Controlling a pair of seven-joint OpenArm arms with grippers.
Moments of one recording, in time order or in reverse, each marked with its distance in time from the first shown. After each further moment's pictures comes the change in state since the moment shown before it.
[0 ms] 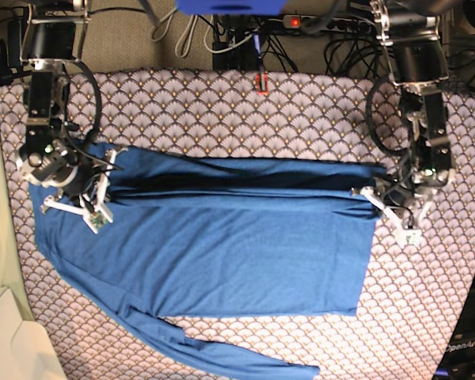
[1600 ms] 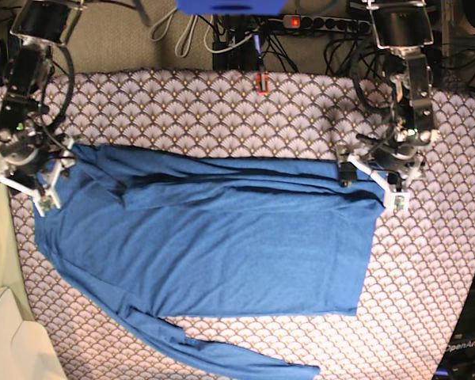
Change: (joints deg) left arm 10.3 3.4 -0.5 0.2 0.4 0.0 -11.3; right arm -5.4 -1.0 14.5 5.7 -8.2 -0.2 -0.5
